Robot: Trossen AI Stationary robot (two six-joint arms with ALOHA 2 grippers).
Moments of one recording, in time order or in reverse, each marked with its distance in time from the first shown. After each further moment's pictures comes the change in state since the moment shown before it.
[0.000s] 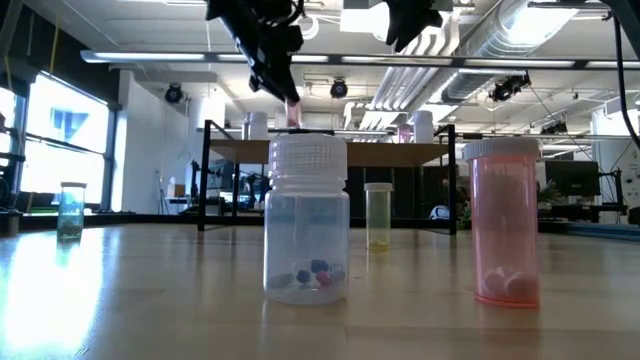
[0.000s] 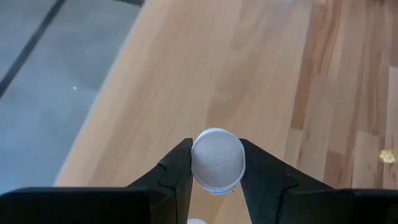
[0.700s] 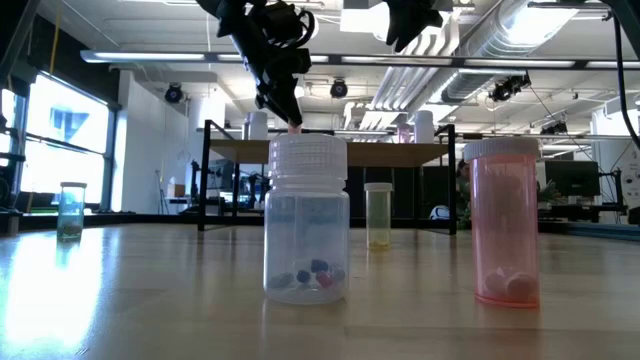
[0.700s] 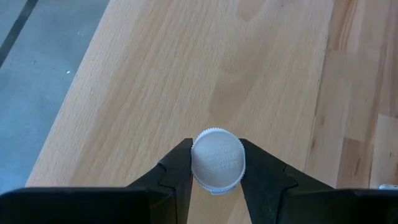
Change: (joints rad) left arm -0.001 0.082 0.000 -0.003 -0.014 0.026; right arm 0.000 0.000 0.000 0.000 0.002 0.003
